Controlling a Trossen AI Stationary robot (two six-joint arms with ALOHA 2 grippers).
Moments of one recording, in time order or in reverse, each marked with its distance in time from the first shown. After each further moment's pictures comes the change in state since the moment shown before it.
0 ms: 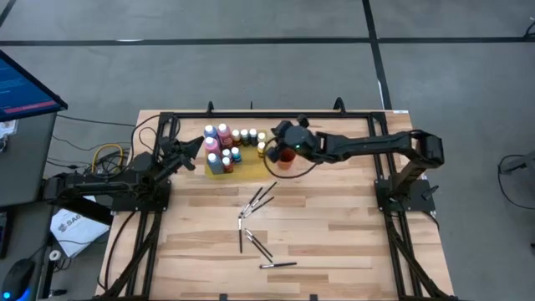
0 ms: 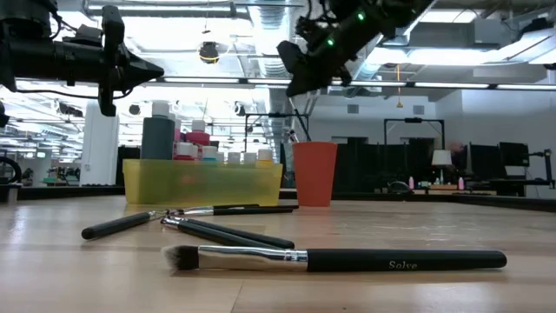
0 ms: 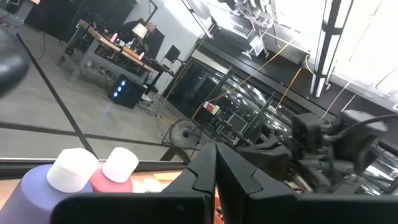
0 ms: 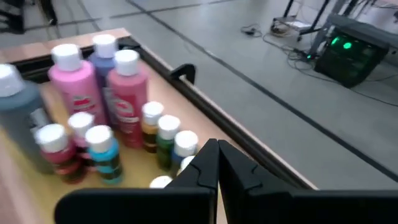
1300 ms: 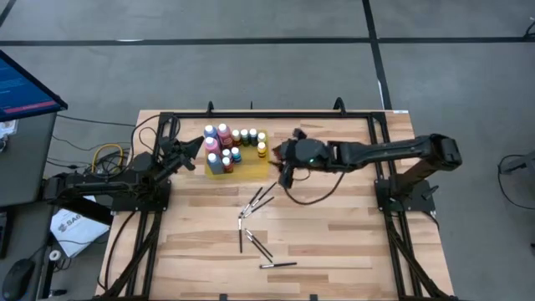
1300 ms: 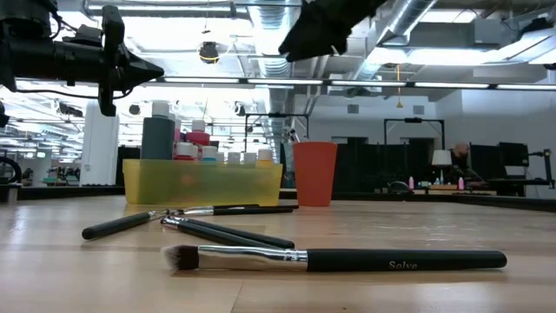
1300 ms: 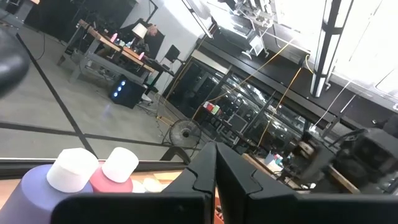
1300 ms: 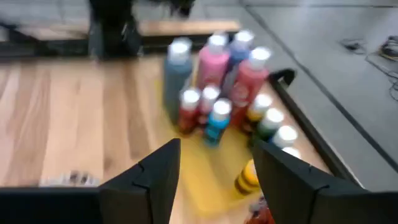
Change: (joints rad) left arm 0.000 0.000 0.000 0.000 0.000 0.000; right arm 0.148 -0.138 0.016 -0.196 -0.242 -0.114
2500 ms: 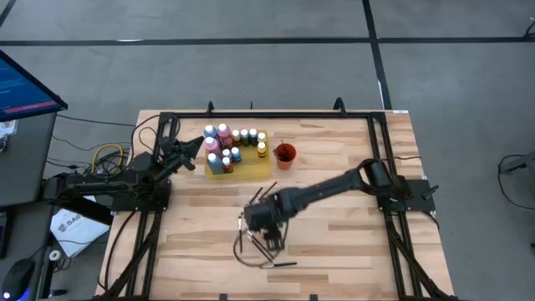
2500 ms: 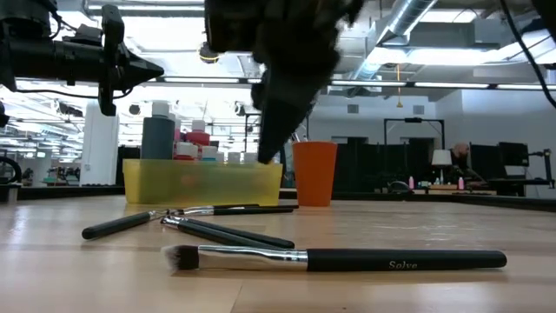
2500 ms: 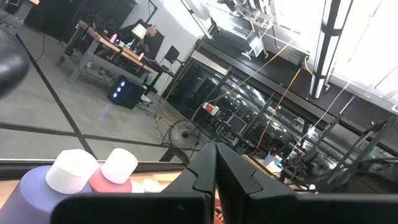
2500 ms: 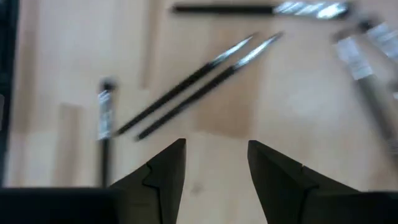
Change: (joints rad) left arm 0.000 0.000 0.000 0.005 0.000 0.000; right arm 0.247 0.680 0.618 -0.644 -0.486 0.092
